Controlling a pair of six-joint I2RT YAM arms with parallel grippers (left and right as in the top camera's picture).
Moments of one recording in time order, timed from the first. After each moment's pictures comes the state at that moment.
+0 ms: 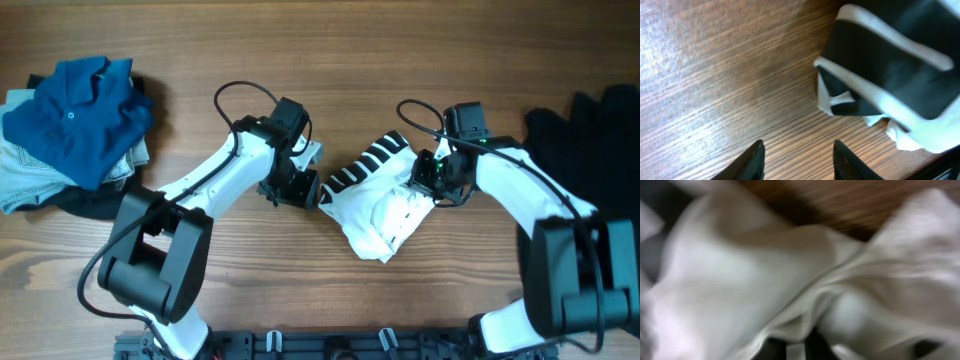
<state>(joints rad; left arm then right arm) -0.46 1.85 1.20 -0.88 0.33 -0.11 0.11 1.68 0.93 -0.61 -0.32 0.48</state>
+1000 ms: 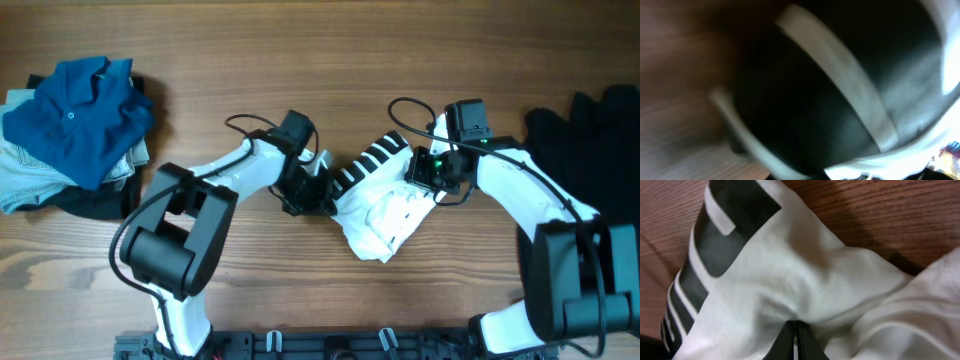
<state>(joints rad) -0.47 1.98 1.13 -0.65 0.68 -0.46 0.12 1.67 0.93 -0.56 -0.35 0.36</state>
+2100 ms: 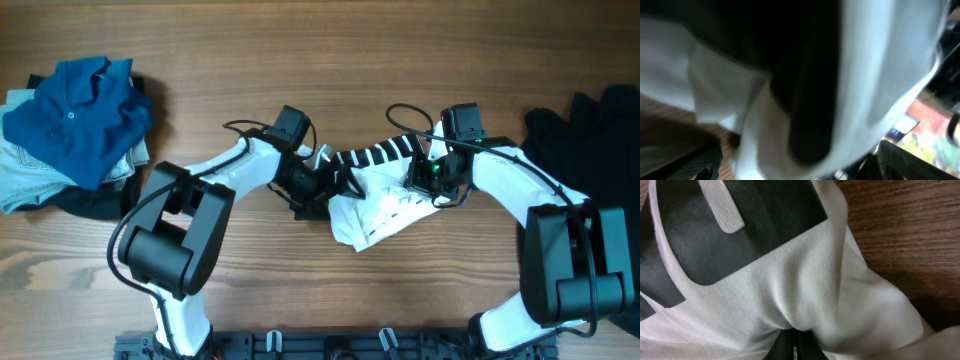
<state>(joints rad) -0.46 1.98 1.12 -0.56 0.86 -0.62 0.11 1.75 0.92 -0.56 -0.34 0.37</state>
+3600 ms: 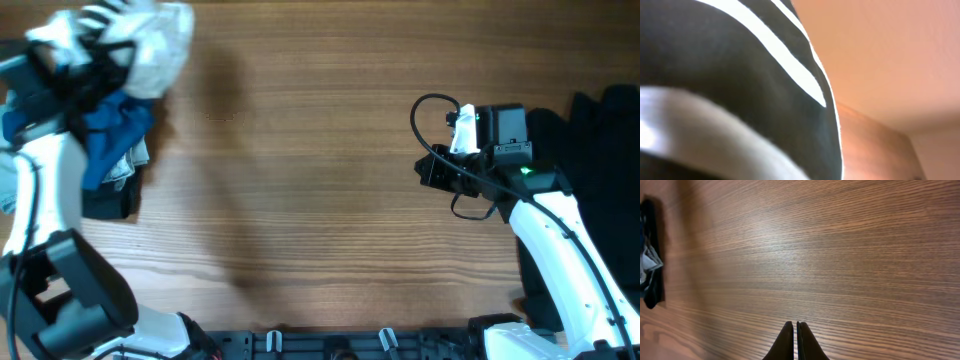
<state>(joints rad) 0.41 1.70 1.26 -0.06 0.73 -0.40 0.12 1.30 0.93 -0.70 -0.39 0.36</state>
